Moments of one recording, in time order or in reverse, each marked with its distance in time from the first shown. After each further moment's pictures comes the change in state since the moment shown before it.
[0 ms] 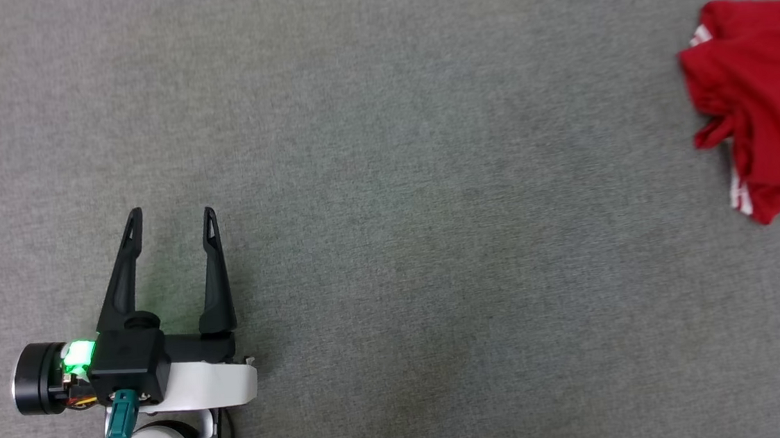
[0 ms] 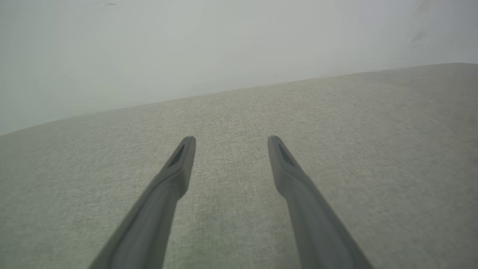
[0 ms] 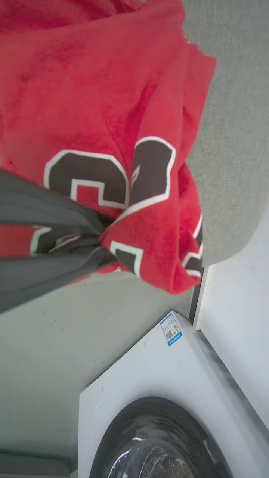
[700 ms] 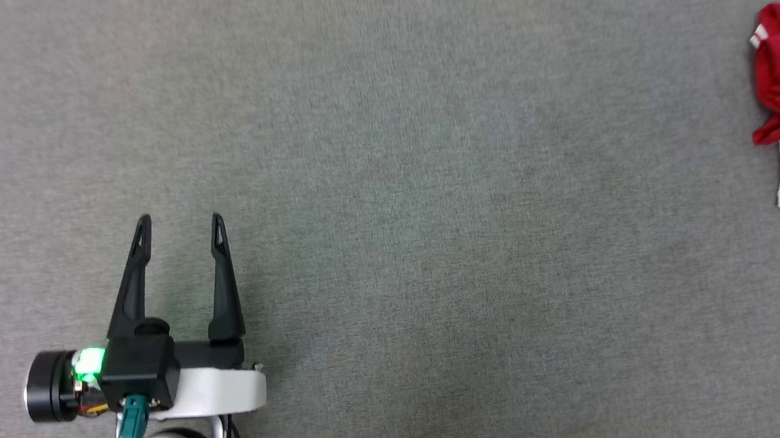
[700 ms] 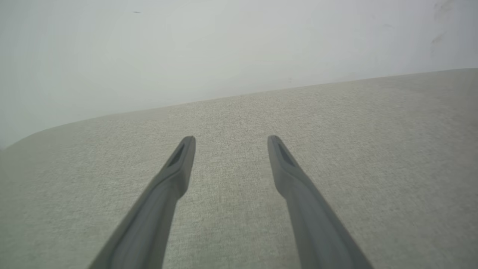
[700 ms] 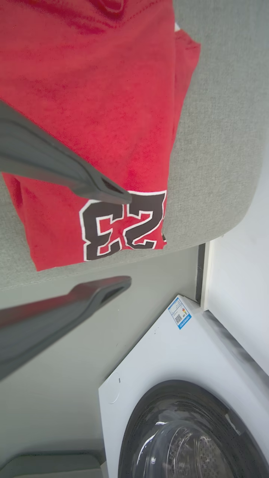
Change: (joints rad) left arm 0.008 -0.001 -0.023 -0.005 -0.012 0.028 0.000; right arm -0.021 0.079 -0.204 0.138 -0.181 0.000 -0.043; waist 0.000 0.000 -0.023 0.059
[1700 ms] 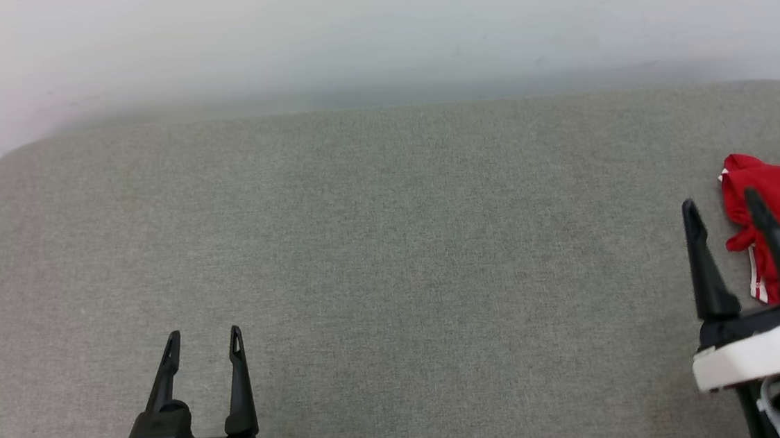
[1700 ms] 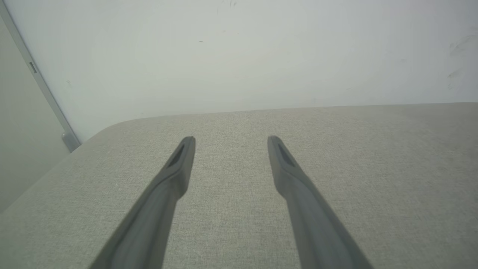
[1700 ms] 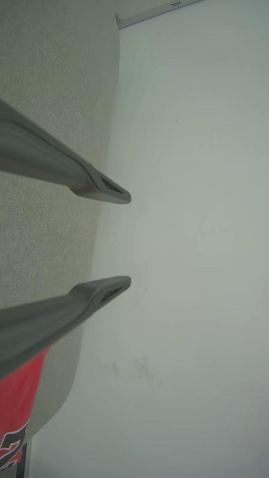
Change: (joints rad) left arm 0.186 -0.039 0.030 0.120 -0.046 -0.024 0.000; right arm 0.567 0.500 0.131 -0.528 -0.041 0.000 -0.616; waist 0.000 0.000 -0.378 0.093
